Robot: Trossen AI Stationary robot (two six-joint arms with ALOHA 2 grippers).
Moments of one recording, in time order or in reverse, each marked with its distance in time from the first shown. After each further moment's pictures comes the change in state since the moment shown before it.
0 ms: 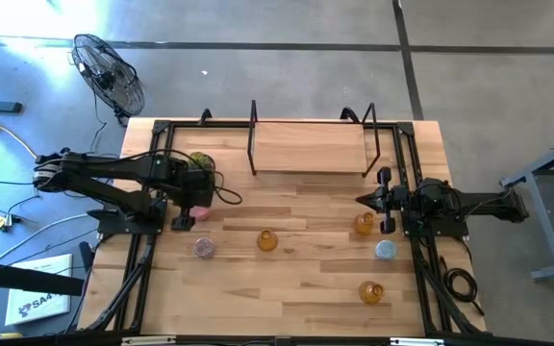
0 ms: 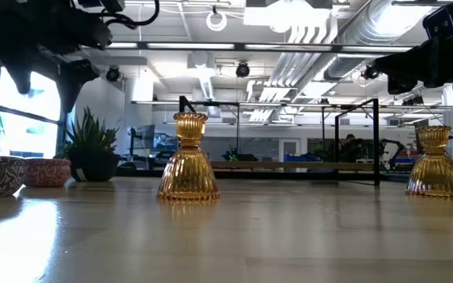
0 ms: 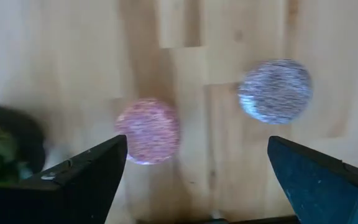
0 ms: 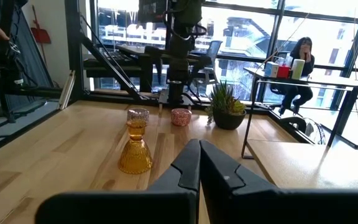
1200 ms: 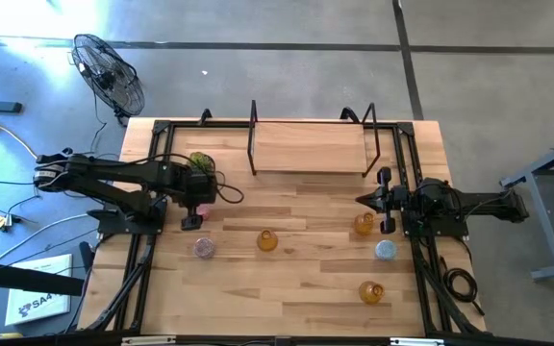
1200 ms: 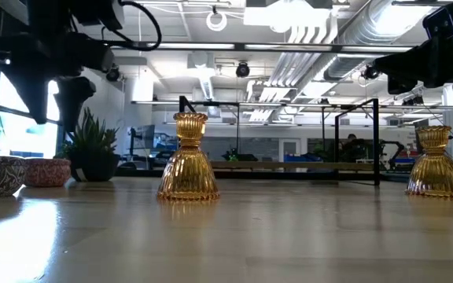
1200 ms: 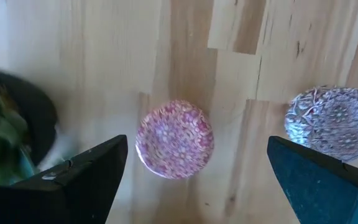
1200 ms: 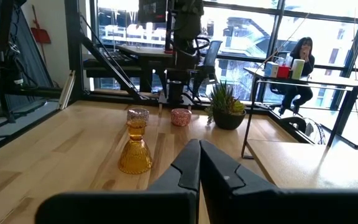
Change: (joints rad) left arm 0.000 0.013 -0.114 0.126 -0.120 -0.207; right arm 0.000 0.000 0.000 0.000 0.000 0.000
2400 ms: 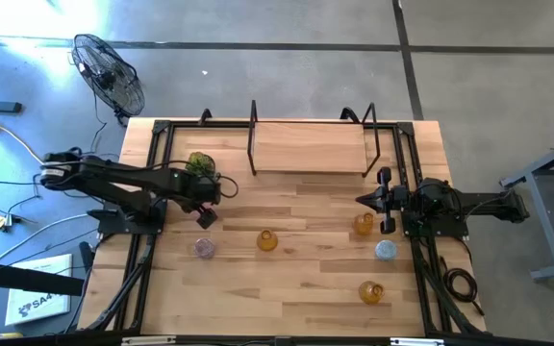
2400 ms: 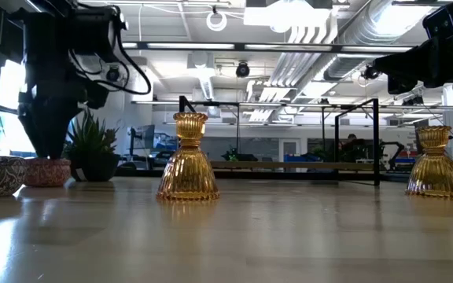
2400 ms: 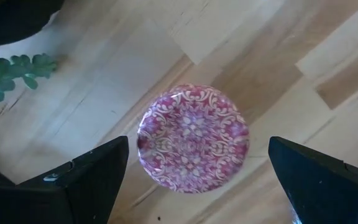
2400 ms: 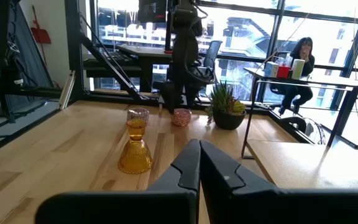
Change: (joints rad) left arm 0.000 0.091 -0.131 0.129 -0.070 -0.642; right arm 0.000 0.000 0.000 0.000 0.000 0.000
